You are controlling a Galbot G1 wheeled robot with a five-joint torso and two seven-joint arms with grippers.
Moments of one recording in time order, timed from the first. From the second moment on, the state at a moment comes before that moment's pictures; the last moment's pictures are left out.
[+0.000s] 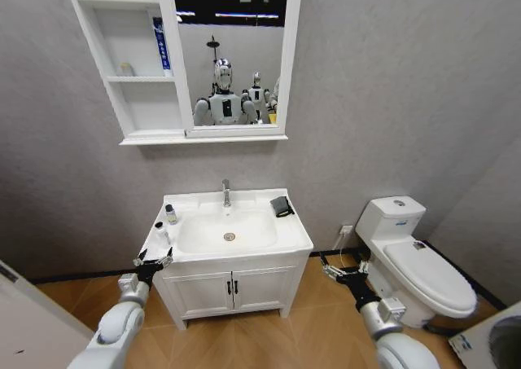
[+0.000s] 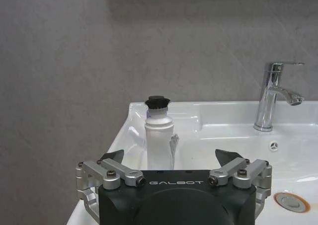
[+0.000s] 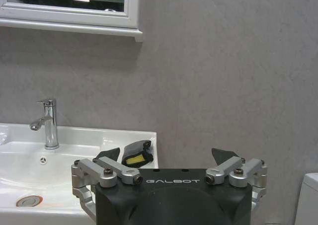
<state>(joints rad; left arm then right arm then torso) 1.27 -1.07 -0.55 -1.65 -0.51 0.05 -0.10 -1.75 1.05 0.63 2.17 0.41 0.02 0.15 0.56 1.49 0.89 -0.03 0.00</state>
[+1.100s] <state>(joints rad) 1.04 -1.08 -0.46 -1.43 -0.49 0.04 -0.15 -1.75 1.01 0.66 2.19 0.48 0.00 0.19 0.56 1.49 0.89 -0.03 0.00</state>
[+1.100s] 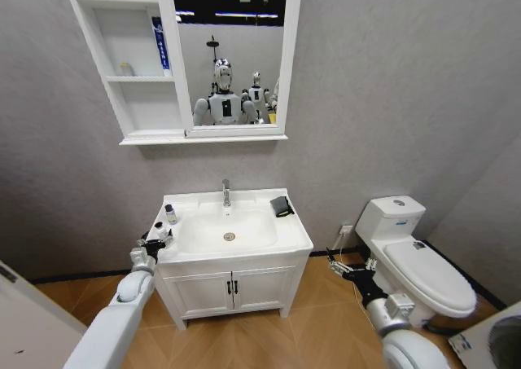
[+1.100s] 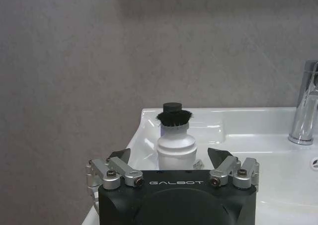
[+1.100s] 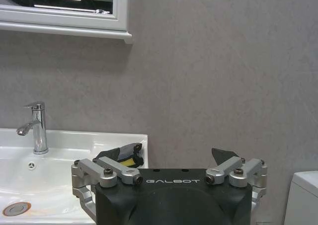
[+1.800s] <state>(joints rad) 1.06 -1.09 -0.49 -1.43 -0.46 0.00 -0.11 -1.78 1.01 0.66 2.21 0.48 0.00 0.20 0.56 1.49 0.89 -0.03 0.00</state>
